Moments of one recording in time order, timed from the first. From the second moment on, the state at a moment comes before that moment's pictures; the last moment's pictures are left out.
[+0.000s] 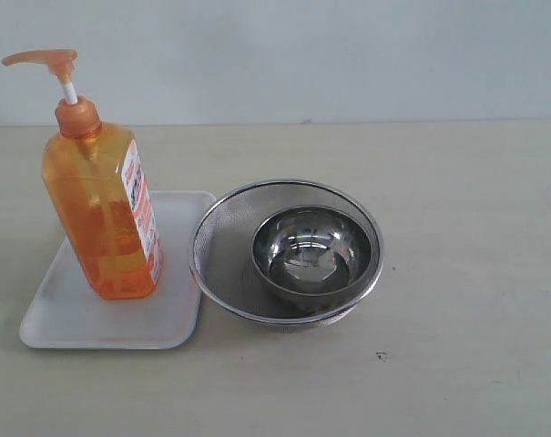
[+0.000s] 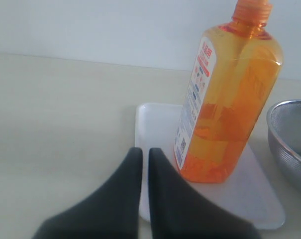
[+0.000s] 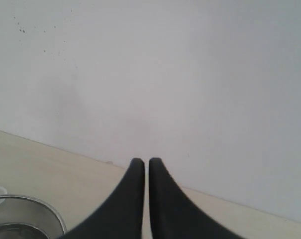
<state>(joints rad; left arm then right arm) 0.00 0.00 0.00 -0.15 0.31 0.05 0.22 0.56 -0.50 -1.74 -0.06 1.56</state>
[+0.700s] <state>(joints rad) 0.00 0.00 0.00 -0.15 0.31 0.05 0.09 0.28 -0.24 -1.74 -0.11 1.70</state>
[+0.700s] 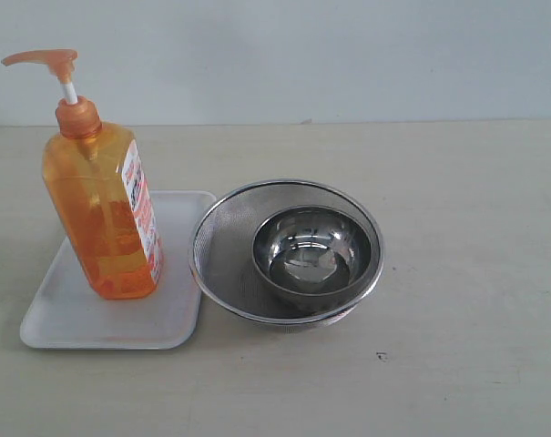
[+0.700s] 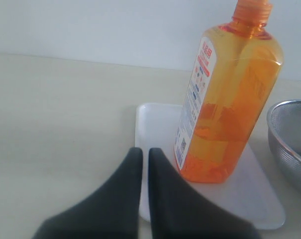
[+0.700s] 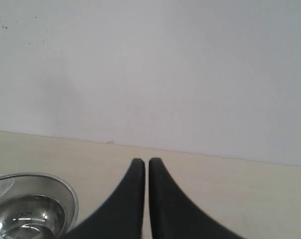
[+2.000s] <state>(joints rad) 0.00 0.00 0.00 -0.15 0.31 0.05 0.09 0.01 0.00 -1.71 -0.10 1.78</state>
